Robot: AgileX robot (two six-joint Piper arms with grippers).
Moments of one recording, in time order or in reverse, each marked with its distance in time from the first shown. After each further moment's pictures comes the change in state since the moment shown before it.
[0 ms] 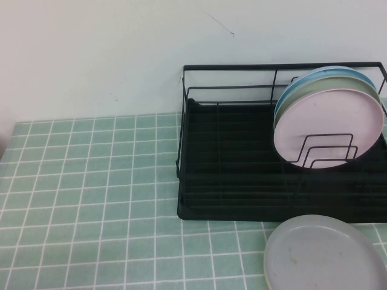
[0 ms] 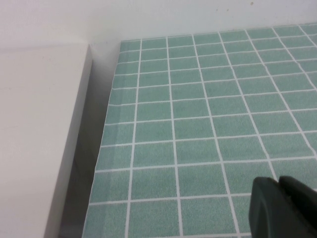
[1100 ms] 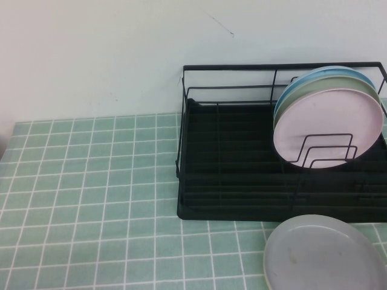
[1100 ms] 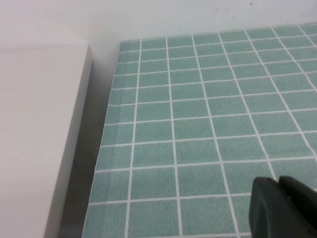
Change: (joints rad) right arm -0.028 -0.806 0.834 -0.145 -0.979 -0.132; left arm 0.000 0.000 0.000 0.000 0.000 0.000
